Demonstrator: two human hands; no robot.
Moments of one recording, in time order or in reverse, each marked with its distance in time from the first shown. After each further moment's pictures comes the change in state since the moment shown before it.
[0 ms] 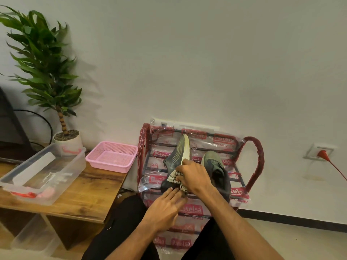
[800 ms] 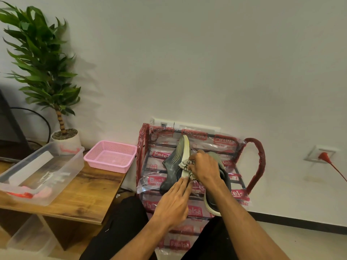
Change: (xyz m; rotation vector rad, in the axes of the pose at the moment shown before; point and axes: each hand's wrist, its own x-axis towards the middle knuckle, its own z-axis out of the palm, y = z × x) left_hand 0.032 0.014 -0.009 -0.097 0.126 -0.209; right_hand 0.019 0.032 -0.007 0.104 0.111 0.277
